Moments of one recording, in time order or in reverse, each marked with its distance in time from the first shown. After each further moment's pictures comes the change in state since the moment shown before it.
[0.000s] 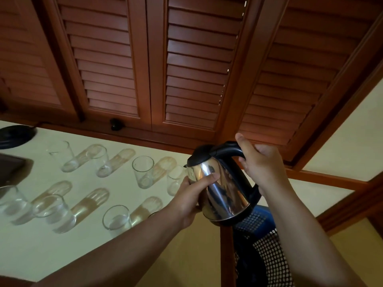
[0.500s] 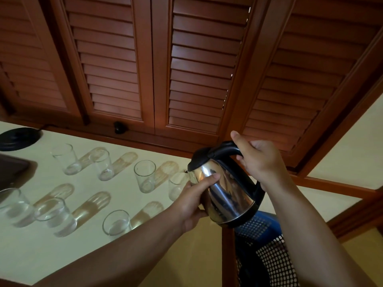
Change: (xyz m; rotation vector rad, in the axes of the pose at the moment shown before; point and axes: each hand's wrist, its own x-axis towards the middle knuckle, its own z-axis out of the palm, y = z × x) left_hand 0.007 0.008 0.003 -0.068 -0.027 -0.066; right_hand 0.027 -0.006 0.004 -0.105 -0.079 -0.045
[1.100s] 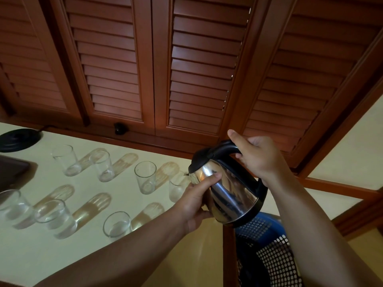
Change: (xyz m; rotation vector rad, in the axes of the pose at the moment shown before) left_hand 0.000 0.002 0.005 -0.068 -0.034 -0.022; right_hand 0.009 -0.005 -0.001 -0.063 -0.087 -0.069
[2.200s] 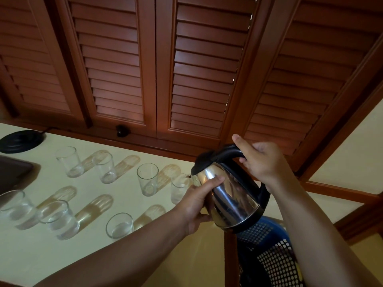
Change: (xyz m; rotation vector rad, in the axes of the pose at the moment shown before) left_hand -0.016 0.010 0.003 0.132 0.041 -0.022; right_hand -0.010 -0.004 -0.002 0.053 0.025 0.042
